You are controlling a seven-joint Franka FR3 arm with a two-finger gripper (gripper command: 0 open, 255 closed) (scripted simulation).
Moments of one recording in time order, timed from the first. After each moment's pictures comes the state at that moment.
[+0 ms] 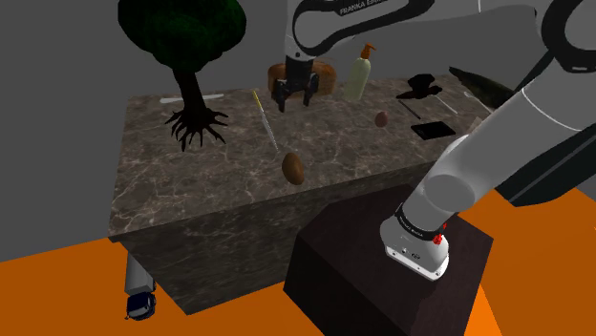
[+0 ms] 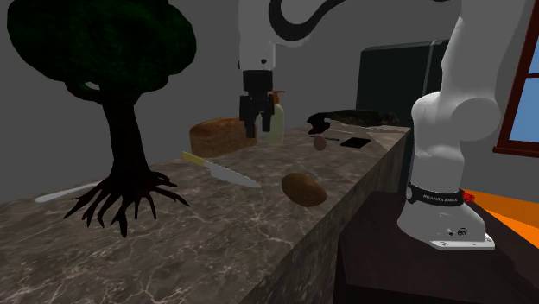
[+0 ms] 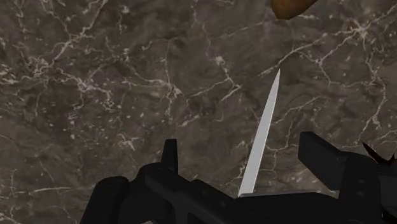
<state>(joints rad) 0.00 -0.19 0.14 -2.26 0.03 2.07 0.35</state>
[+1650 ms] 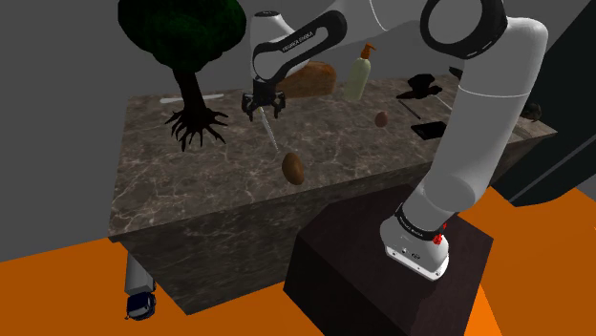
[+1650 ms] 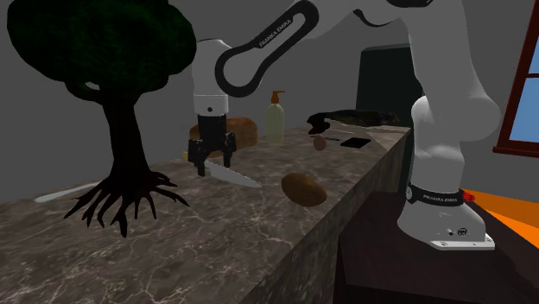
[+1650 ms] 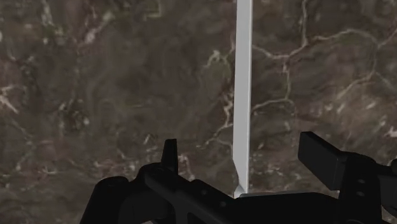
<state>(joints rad) 0.00 0.30 0.14 -1.96 -0.07 2.27 0.64</state>
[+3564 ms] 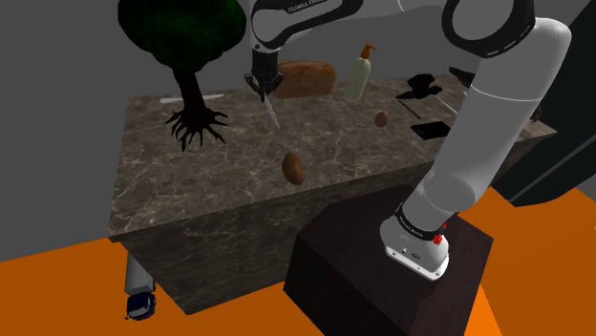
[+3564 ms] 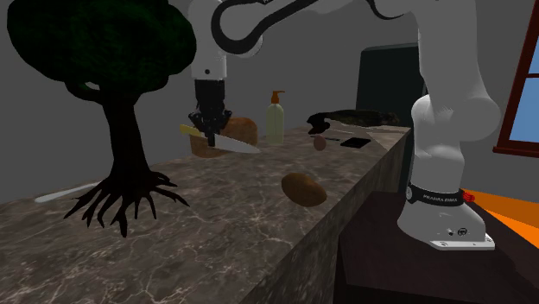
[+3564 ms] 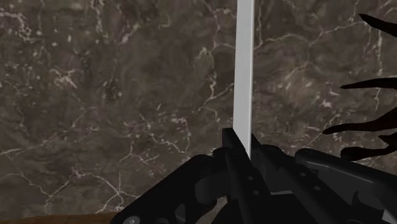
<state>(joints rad) 0.00 0.20 0.14 -1.86 -0.05 2.07 0.62</state>
